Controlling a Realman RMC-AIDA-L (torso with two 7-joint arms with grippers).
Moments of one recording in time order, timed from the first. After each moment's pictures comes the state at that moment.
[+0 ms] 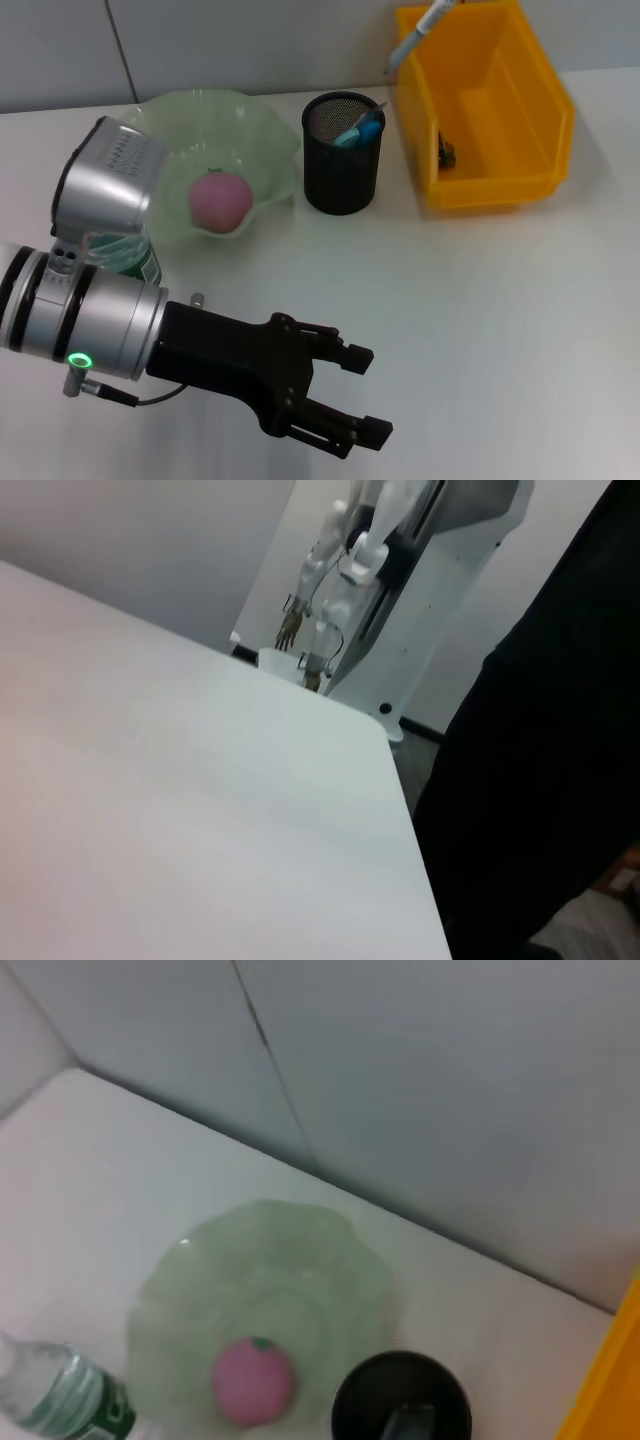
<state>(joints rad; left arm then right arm) -0.56 -2.07 1.40 0.88 1.75 1.64 -1.77 1.21 1.75 -0.77 -0.91 -2.59 -1.76 2.59</state>
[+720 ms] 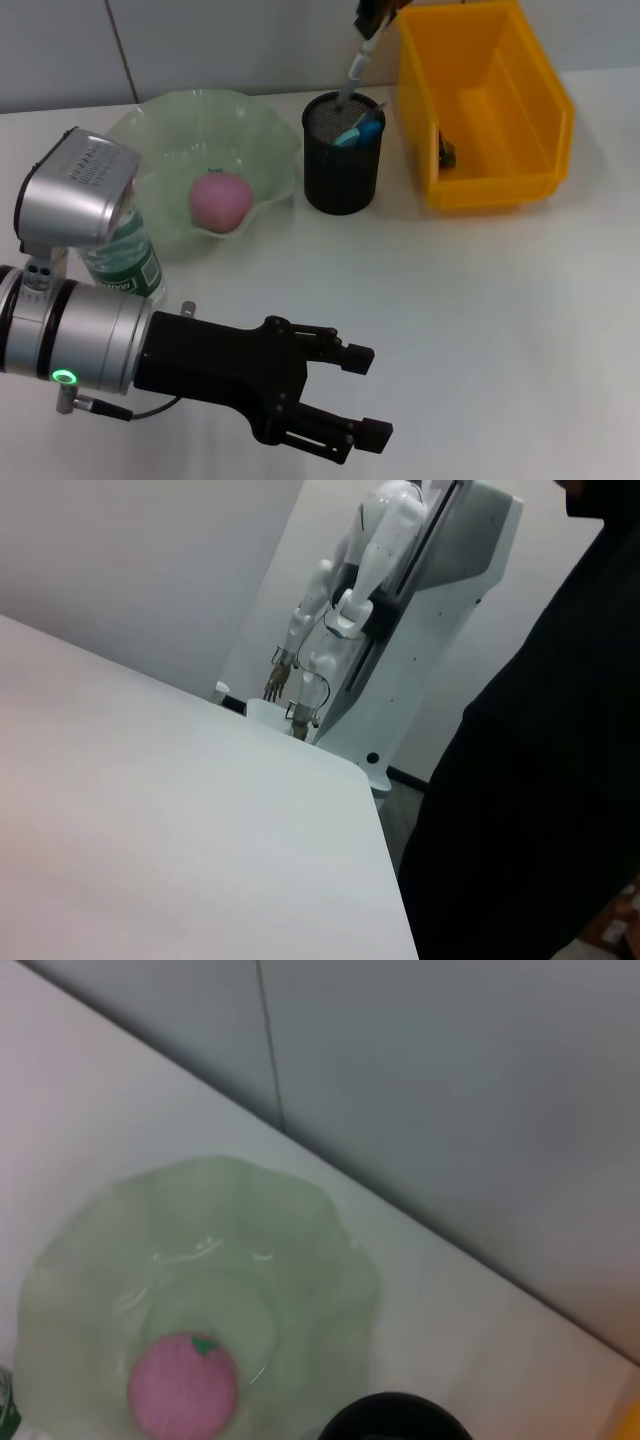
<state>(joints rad) -0.51 -2.07 1.39 0.87 1.68 1.66 -1.73 1.38 1.89 -0.95 -0.64 -2.77 -1.41 2.61</state>
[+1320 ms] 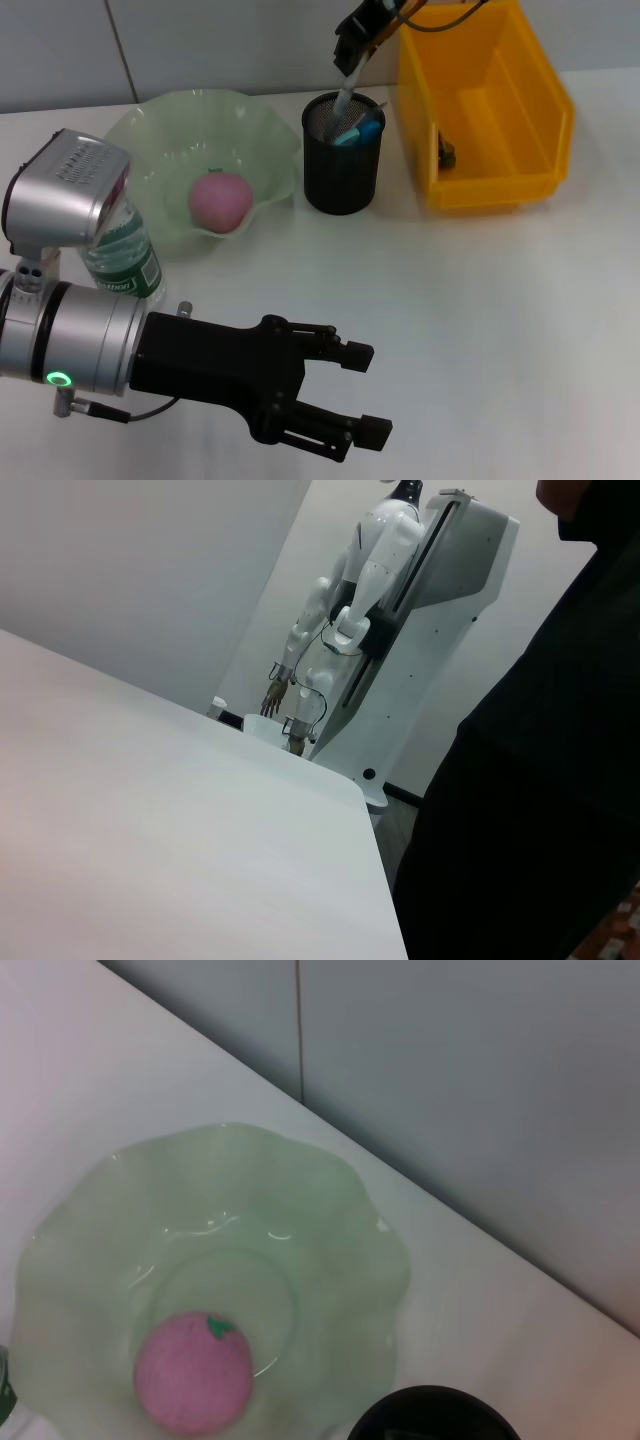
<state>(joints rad) -0.49 -2.07 1.39 0.87 1.65 1.67 -1.73 1.37 1.96 -0.99 -0.62 -2.79 -1.34 2.62</state>
